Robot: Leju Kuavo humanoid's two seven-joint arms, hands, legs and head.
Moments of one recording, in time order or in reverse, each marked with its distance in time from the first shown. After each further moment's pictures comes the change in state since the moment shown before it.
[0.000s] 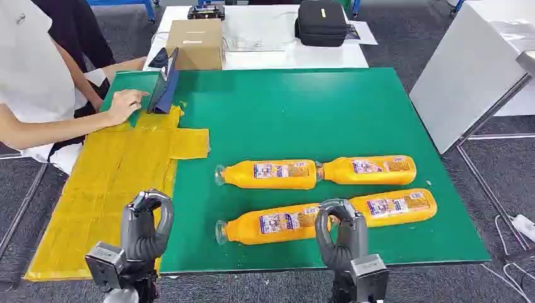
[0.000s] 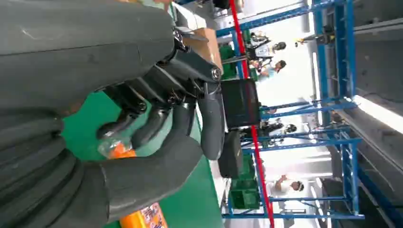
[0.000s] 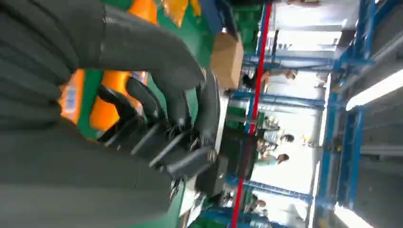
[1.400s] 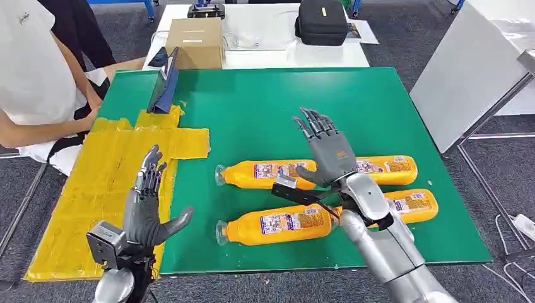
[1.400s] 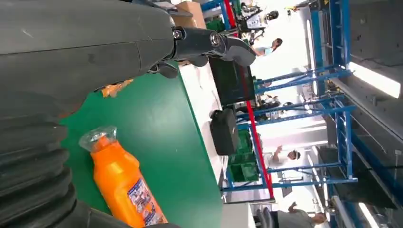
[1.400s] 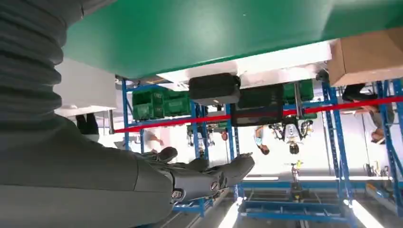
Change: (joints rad) left arm -0.084 -0.029 0.075 0.014 -0.030 -0.179 0.063; right arm -0.637 -0.200 0.159 0.399 0.966 0.131 0.462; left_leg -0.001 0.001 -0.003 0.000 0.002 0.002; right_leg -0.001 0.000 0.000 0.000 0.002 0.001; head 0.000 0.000
